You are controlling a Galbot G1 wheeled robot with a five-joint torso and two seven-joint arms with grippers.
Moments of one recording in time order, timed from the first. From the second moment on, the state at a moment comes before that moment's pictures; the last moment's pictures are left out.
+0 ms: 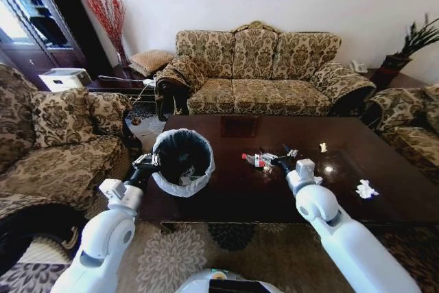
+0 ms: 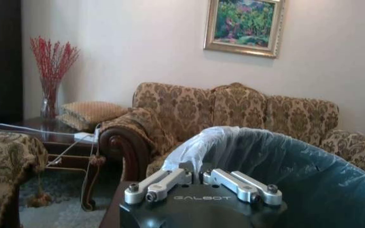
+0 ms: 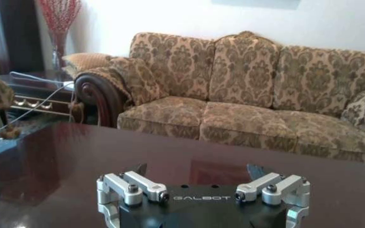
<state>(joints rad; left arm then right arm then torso) 1.48 -1.22 -0.69 -2.37 -0.49 0.33 -0.09 -1.16 0.95 0.33 2.07 0.54 -0.40 0.25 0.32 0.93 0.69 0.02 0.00</state>
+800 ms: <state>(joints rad) 1.50 -1.23 -0.70 -2.38 -0.49 0.31 -0.08 -1.13 0.98 0.25 2.05 0.50 -0.44 0.27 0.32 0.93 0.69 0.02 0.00</state>
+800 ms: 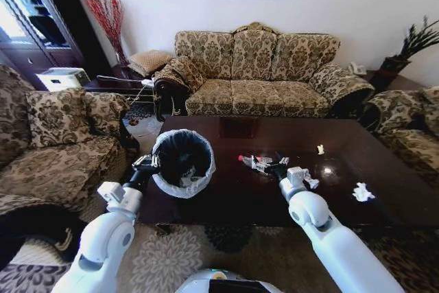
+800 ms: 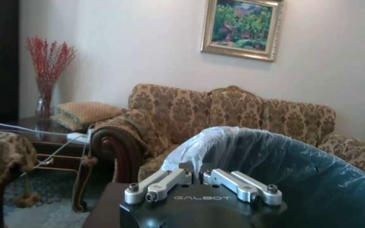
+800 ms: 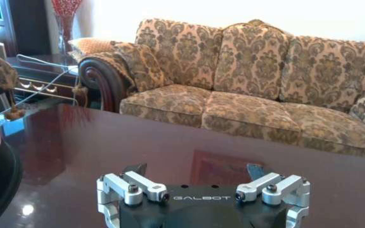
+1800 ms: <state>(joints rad) 1.52 -1.25 -0.70 -2.39 -0.48 0.28 -0.08 -1.23 1.06 0.35 1.79 0.47 -0.28 0.19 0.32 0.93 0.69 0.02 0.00</state>
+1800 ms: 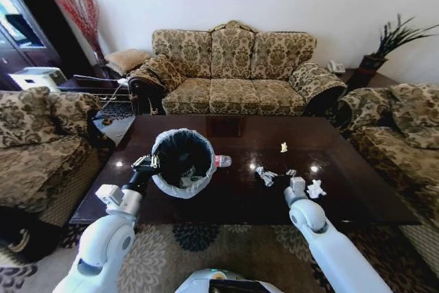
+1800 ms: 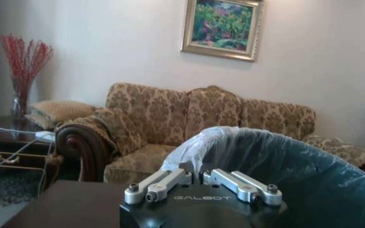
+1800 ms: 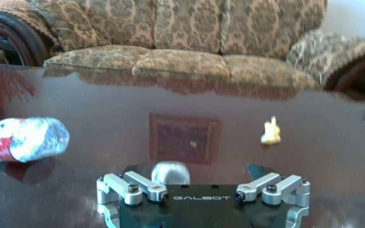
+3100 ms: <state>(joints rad) 1.50 -1.26 -0.69 -2.37 -0.48 0.30 -0.07 -1.13 1.14 0.27 1.61 0.54 -0.26 0.14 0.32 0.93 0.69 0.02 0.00</state>
